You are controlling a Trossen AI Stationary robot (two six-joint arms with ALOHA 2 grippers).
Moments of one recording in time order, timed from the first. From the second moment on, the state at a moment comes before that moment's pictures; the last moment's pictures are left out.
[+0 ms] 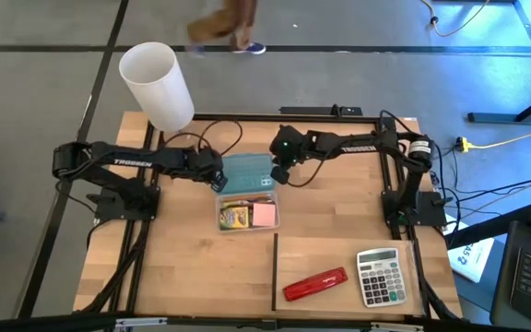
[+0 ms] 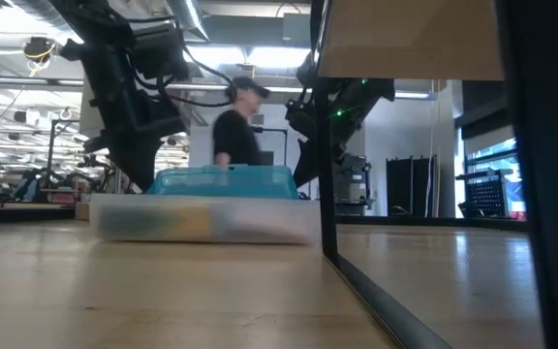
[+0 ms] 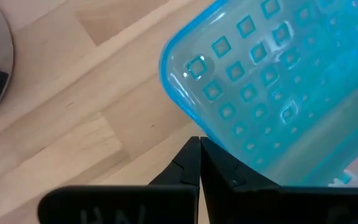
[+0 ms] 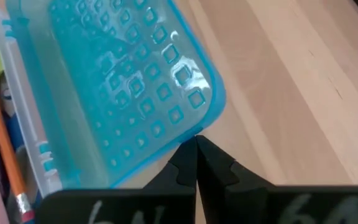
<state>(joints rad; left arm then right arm) 0.24 1.29 0.68 -0.55 -0.28 -0.72 -0.30 1.86 1.20 -0.22 -0.05 0.07</state>
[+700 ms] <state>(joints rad) 0.14 1.29 0.68 -0.55 -0.29 -0.46 -0.29 1.84 1.20 -0.26 -0.05 0.04</state>
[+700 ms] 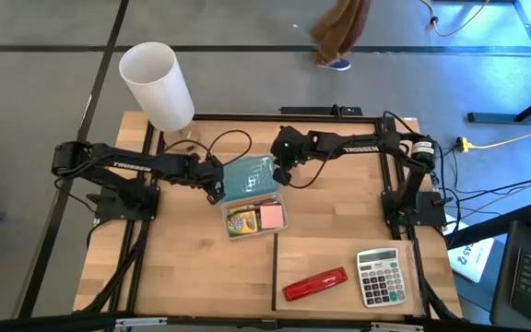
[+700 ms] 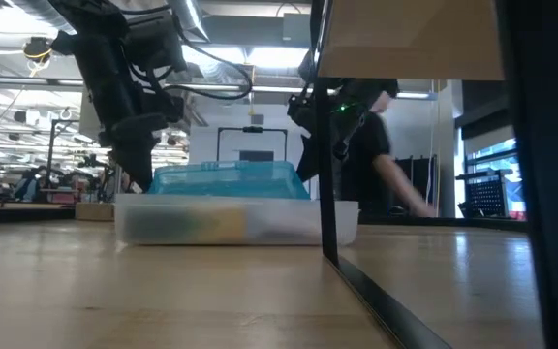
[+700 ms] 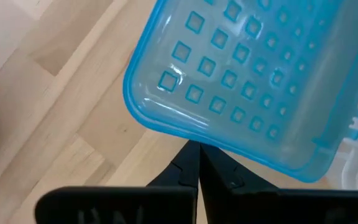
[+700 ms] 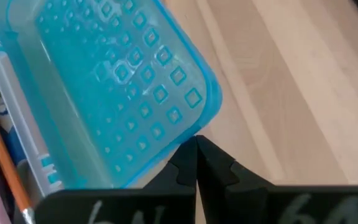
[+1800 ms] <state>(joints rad) 0.14 1.18 0.72 -0.72 -0.24 -0.41 -0.29 1.81 1.20 -0.27 -0.02 -0.01</state>
